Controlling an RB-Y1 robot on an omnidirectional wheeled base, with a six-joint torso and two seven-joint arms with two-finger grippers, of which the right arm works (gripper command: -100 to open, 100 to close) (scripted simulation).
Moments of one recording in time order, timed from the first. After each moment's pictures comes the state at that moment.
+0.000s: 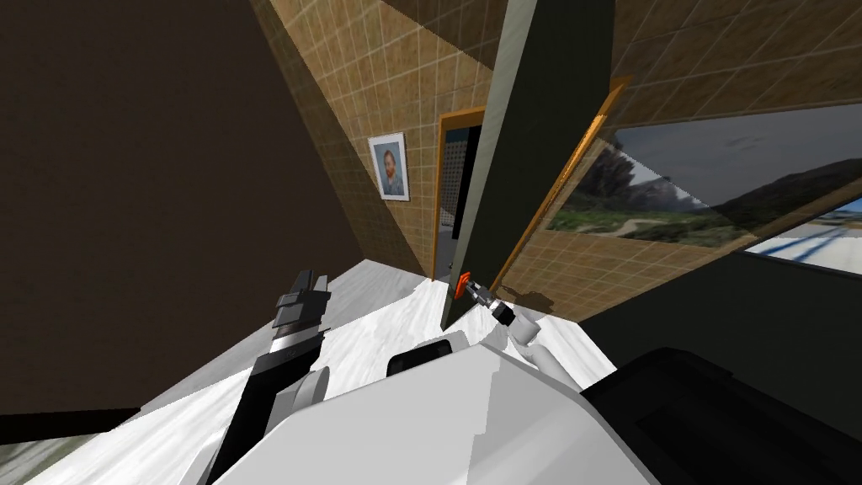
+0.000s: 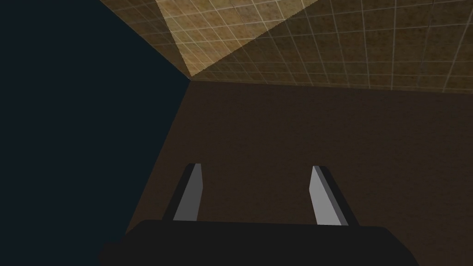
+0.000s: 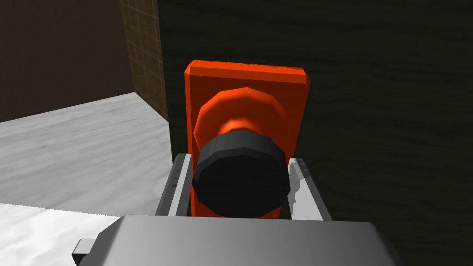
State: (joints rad) arm 0.26 -0.42 -0.26 -1.24 -2.44 0.92 0.54
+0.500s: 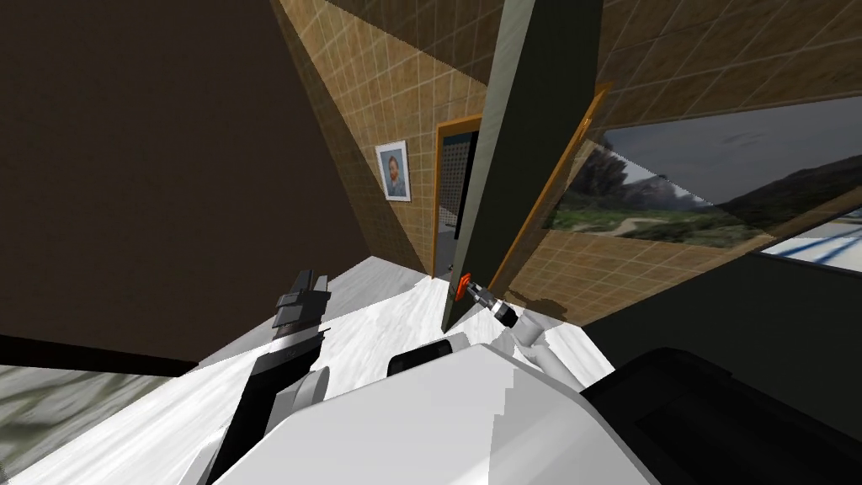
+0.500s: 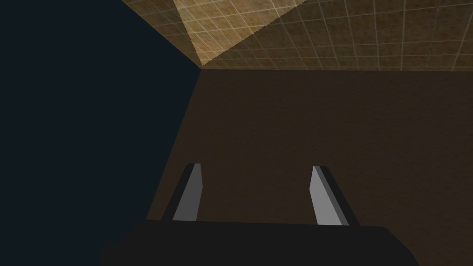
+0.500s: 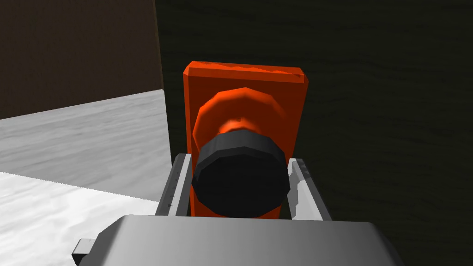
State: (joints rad) arm 0.27 -0.45 -0.25 -1.21 -2.45 0.97 0.54
